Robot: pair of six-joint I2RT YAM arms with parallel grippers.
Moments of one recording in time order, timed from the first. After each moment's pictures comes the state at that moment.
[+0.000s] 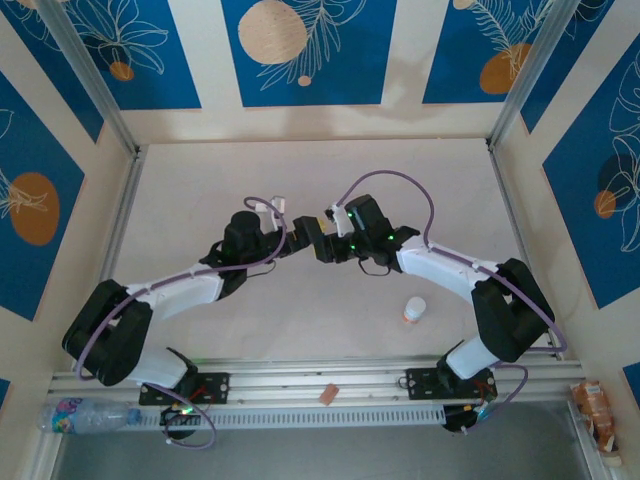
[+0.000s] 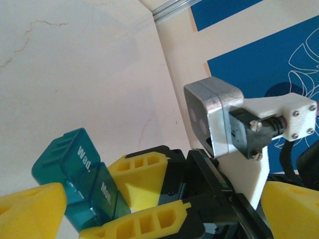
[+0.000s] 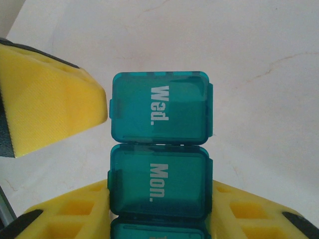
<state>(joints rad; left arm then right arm) -0.62 1.42 0.68 0.48 0.41 -1.00 0.64 1.52 0.95 -0.23 -0.31 0.33</state>
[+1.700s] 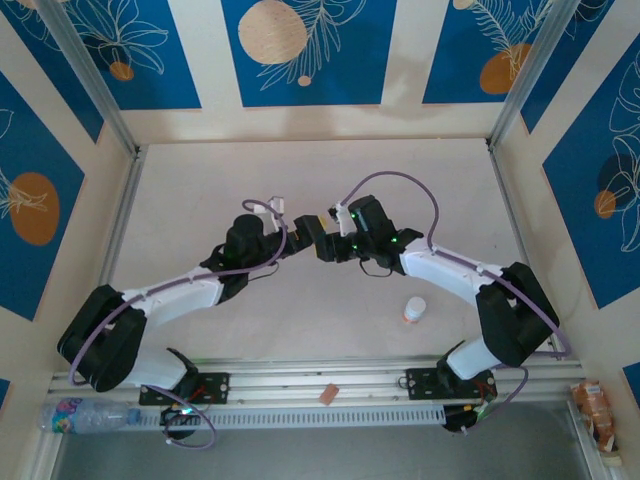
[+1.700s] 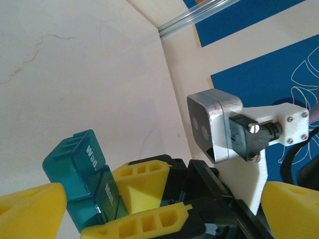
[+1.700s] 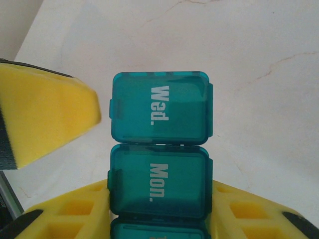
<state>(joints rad) -0.66 1.38 0.68 0.46 0.29 -1.03 0.63 1.49 0.93 -0.19 -0.32 0.39</state>
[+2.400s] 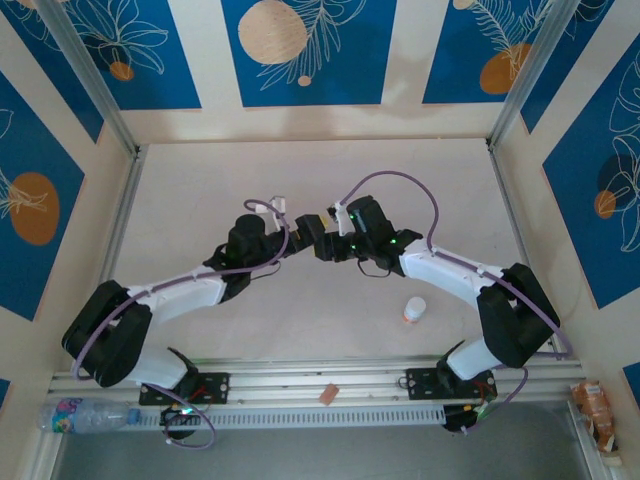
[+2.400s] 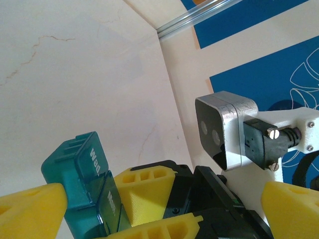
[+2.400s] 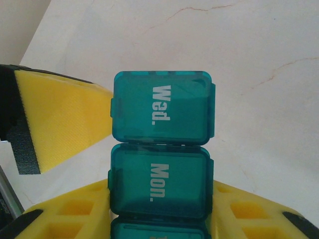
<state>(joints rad) -0.67 1.41 0.68 0.50 0.29 -1.04 0.66 1.48 0.93 -0.18 -0.29 0.41</state>
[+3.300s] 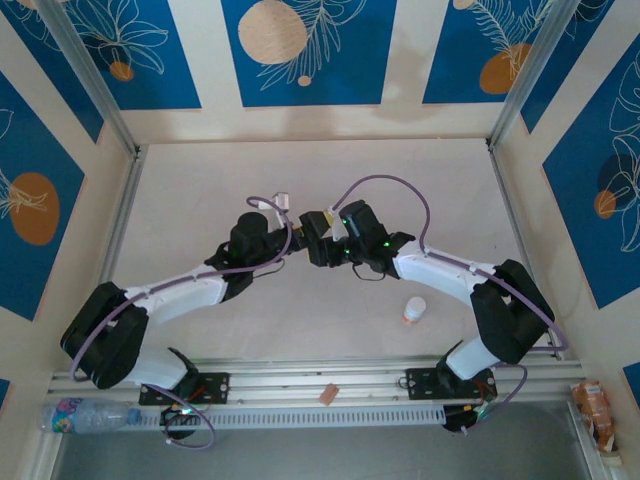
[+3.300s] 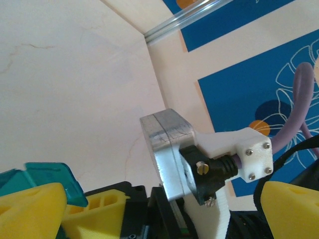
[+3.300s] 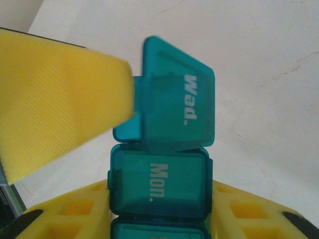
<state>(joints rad) -0.69 1.39 0.72 0.47 0.25 -1.01 0.69 1.51 0.92 -0.16 -0.29 0.41</state>
